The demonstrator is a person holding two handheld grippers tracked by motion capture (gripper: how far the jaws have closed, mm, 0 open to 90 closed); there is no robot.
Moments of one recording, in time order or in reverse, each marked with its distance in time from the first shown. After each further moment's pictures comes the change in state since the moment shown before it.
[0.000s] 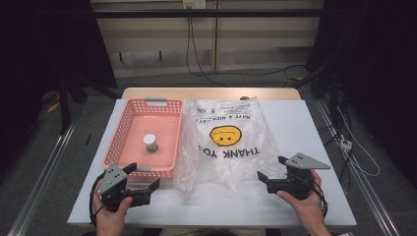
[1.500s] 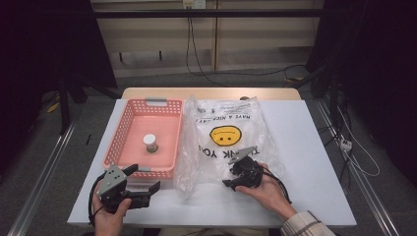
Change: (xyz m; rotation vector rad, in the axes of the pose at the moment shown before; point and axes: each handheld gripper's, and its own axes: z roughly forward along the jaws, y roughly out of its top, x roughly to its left) left arm 0.000 0.000 -0.002 0.005 -0.042 0.018; right arm 0.053 0.021 0.107 0.447 0.280 -0.264
